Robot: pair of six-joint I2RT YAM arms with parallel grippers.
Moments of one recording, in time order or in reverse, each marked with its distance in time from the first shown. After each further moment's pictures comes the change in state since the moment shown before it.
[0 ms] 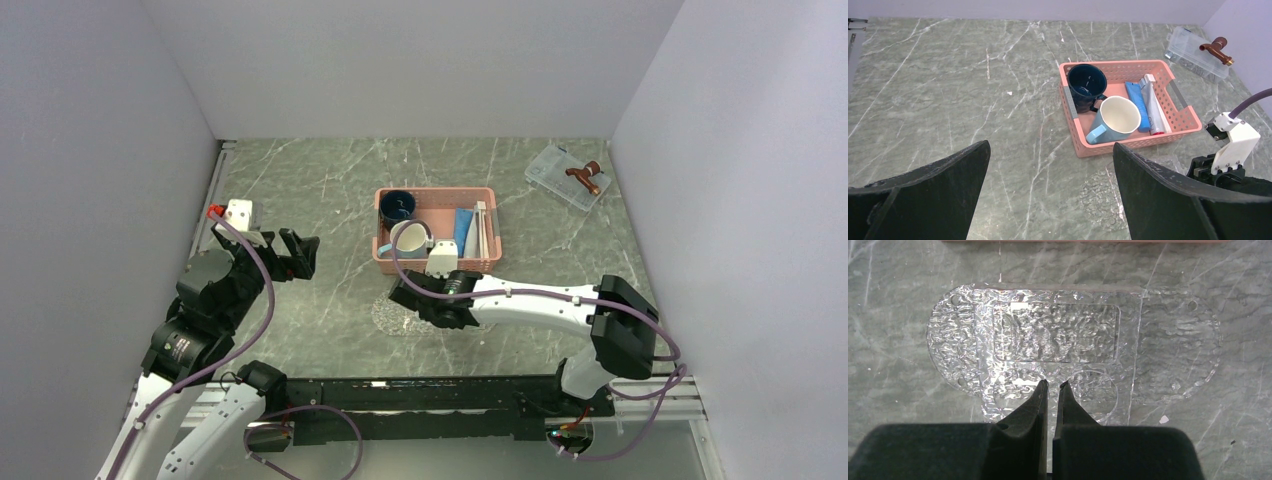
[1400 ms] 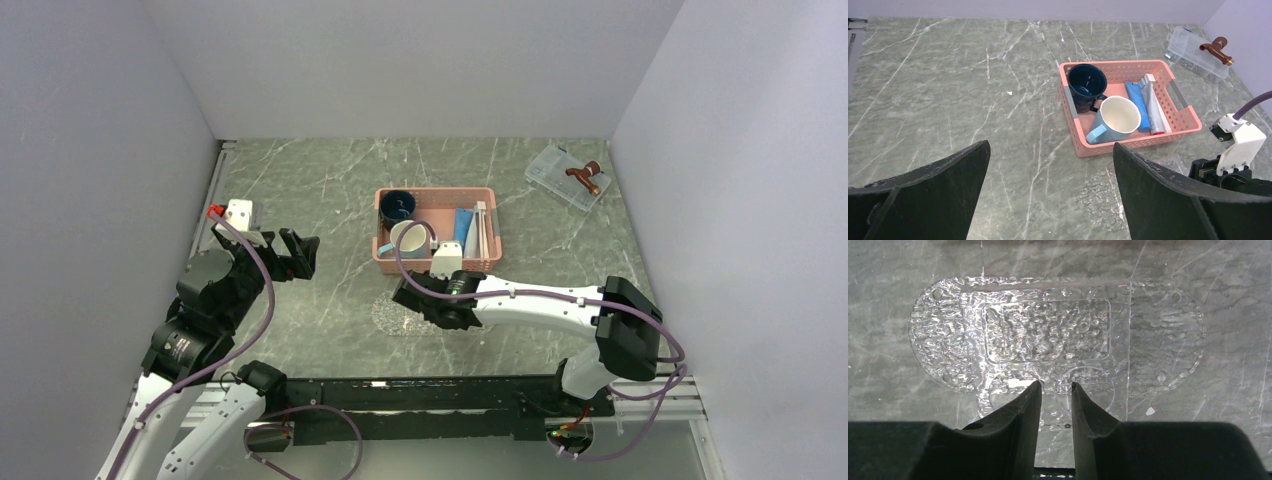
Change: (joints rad) left arm 0.000 0.001 0.000 0.000 0.000 0.000; right arm -0.001 -0.020 -0.011 -0.047 0.000 0.011
